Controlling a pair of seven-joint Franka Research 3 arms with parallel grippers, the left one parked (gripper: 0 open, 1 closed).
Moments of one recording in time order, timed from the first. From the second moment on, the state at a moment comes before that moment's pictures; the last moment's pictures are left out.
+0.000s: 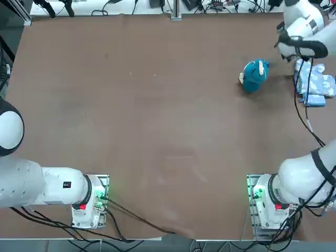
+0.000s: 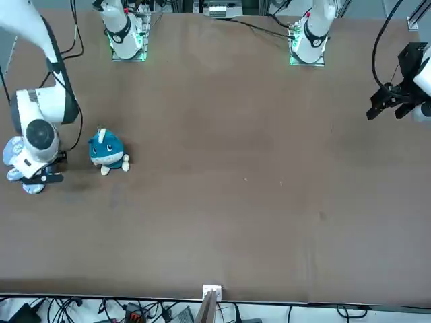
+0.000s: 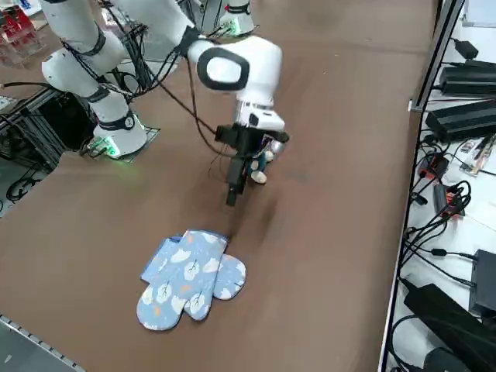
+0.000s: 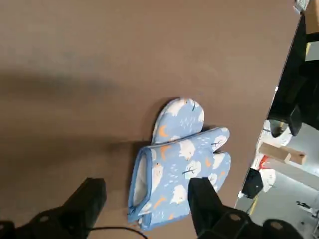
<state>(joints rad) -0.28 0.38 0.18 -1.87 -0.80 2.08 0.19</state>
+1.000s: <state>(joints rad) -0.28 0.26 0.28 -1.48 -0.21 1.65 0.08</state>
